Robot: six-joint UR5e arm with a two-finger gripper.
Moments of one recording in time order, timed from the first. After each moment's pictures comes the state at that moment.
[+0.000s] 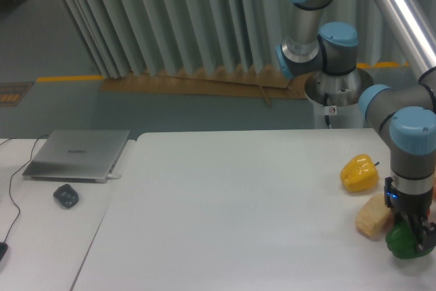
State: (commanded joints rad) arm 2.50 -2.06 -1.46 -1.07 1.59 1.44
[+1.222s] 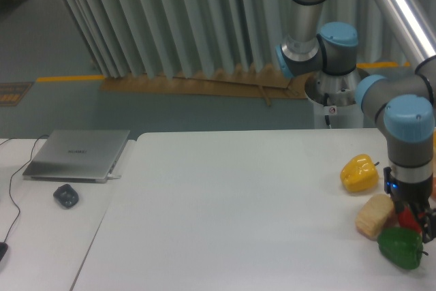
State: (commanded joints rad) arm 2.50 -1.95 -1.48 -1.15 1.65 1.44
